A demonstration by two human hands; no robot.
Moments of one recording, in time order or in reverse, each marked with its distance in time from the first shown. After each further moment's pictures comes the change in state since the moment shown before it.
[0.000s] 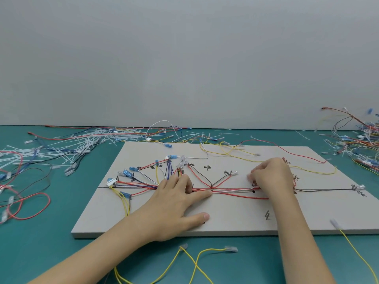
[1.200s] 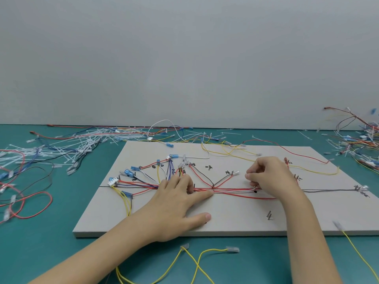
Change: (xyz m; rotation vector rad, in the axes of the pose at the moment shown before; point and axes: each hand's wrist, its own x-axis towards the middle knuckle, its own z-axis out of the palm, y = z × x) left_hand -0.002 0.002 -0.002 0.004 -0.004 -0.016; right_hand -0.007 0.004 -0.013 0.054 -0.186 -0.250
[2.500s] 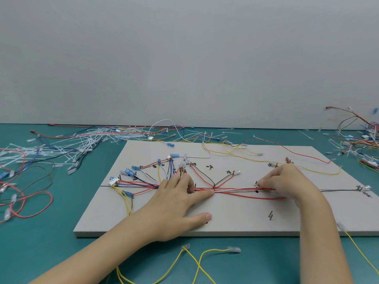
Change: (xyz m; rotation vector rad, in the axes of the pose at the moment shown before) left_hand 0.000 -0.002 -0.001 -0.019 0.005 0.000; right_hand 0.007 0.022 -0.017 0.009 -0.106 0.187
